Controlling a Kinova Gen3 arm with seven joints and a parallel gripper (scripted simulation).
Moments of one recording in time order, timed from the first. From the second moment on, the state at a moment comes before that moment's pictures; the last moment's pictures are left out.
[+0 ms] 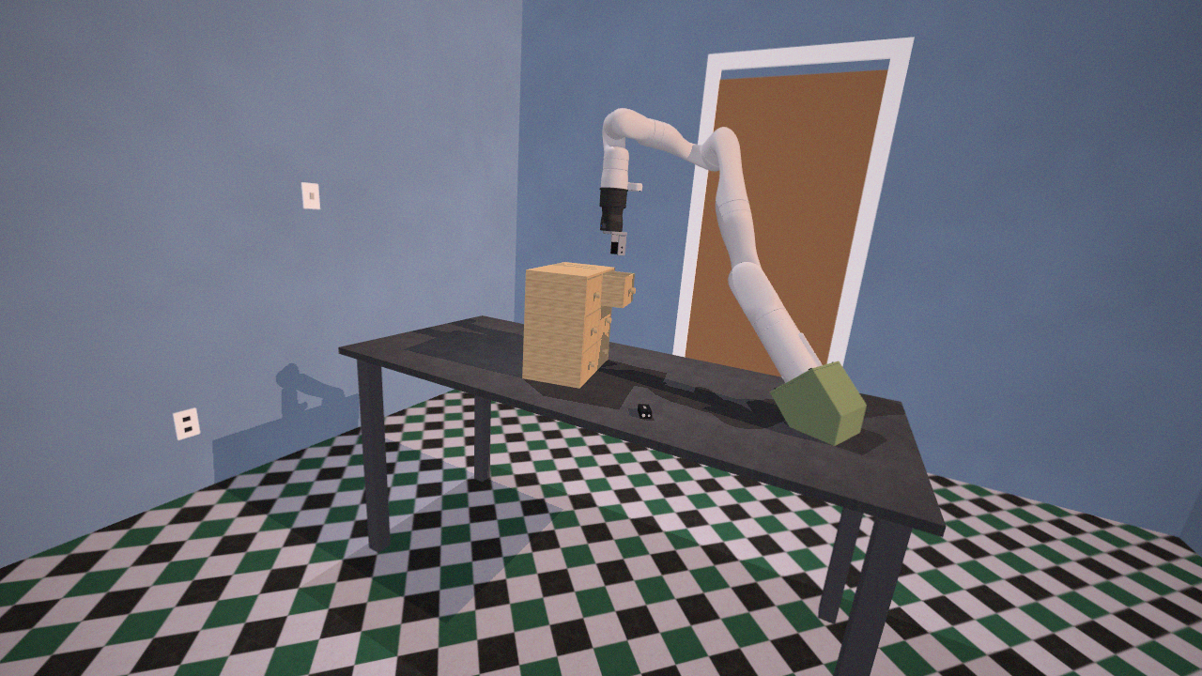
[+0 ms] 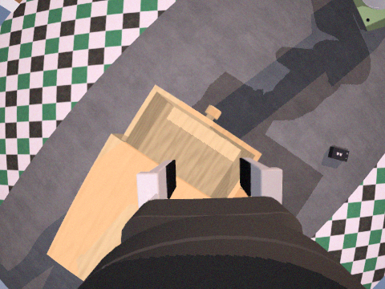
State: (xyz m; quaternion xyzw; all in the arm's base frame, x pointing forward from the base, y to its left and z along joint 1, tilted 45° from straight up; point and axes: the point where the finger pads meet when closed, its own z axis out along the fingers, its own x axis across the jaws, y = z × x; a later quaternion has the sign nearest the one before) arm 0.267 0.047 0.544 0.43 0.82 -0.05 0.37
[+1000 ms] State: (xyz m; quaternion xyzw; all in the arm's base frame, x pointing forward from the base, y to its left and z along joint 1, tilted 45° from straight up) arm 0.248 0.051 0.545 0.47 0.80 -0.04 0.37
